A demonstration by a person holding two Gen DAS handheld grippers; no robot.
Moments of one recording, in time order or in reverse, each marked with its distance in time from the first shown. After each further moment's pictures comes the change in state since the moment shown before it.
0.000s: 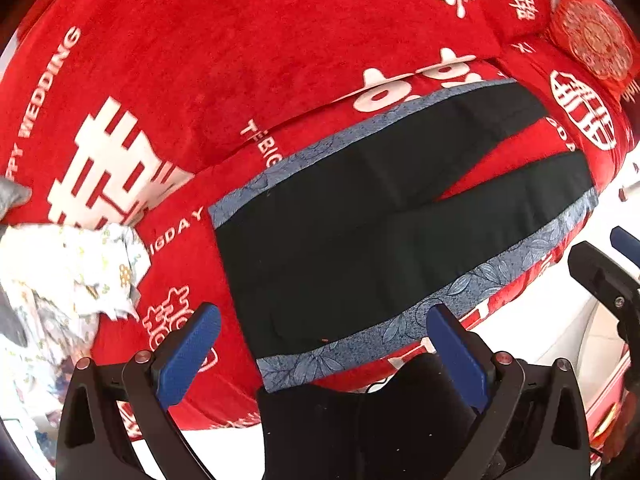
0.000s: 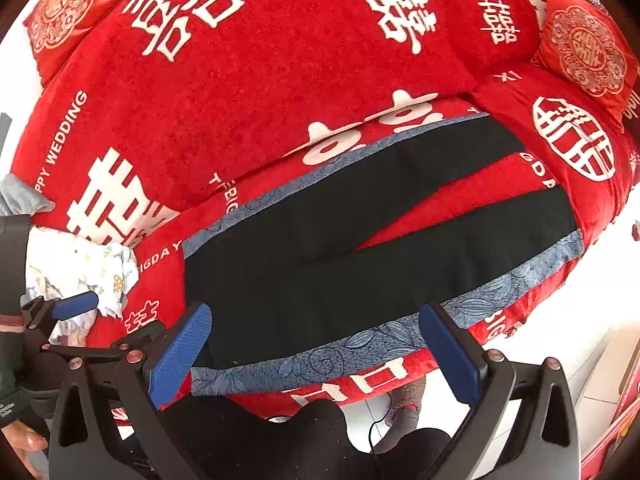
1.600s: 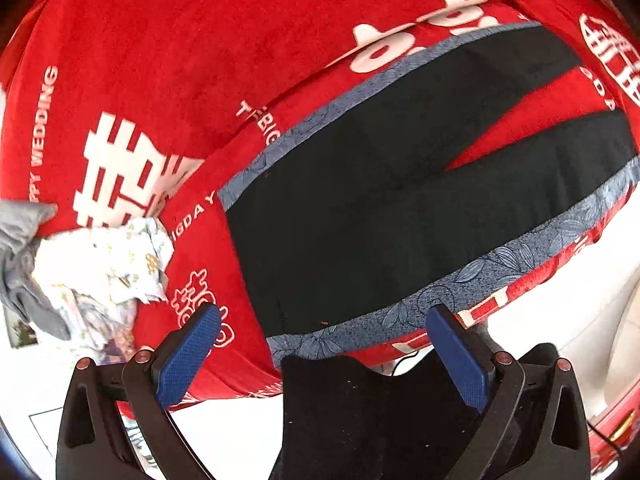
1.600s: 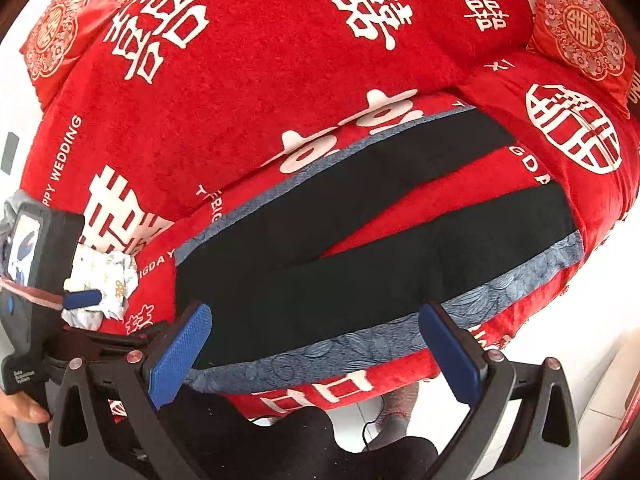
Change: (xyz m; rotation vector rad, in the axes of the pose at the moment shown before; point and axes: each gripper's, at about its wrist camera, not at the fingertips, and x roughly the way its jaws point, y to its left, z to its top) left arm 0.030 -0.085 0.032 0.057 0.190 0.212; right arm 0.008 -0.091 0.015 0.005 0.012 0.093
